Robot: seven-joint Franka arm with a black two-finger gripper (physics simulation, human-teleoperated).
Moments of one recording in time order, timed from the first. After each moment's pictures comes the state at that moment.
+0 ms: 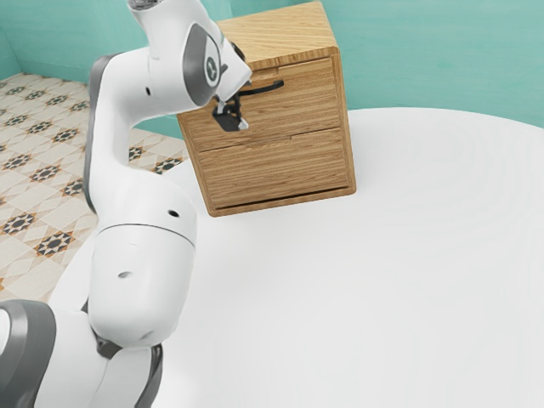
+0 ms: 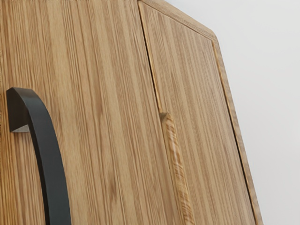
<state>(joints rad) -0.43 1.06 1.72 -0.87 -1.36 1.79 1.66</state>
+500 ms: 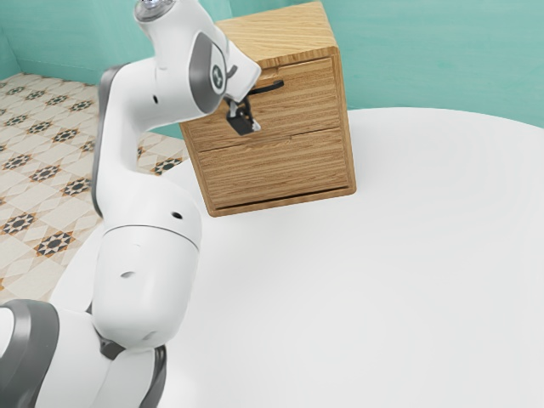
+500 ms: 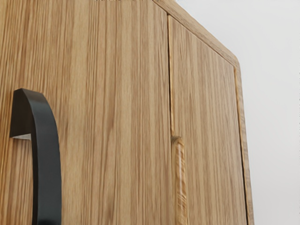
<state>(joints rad) -0.43 1.07 1.67 -0.88 -1.36 1.84 1.51</state>
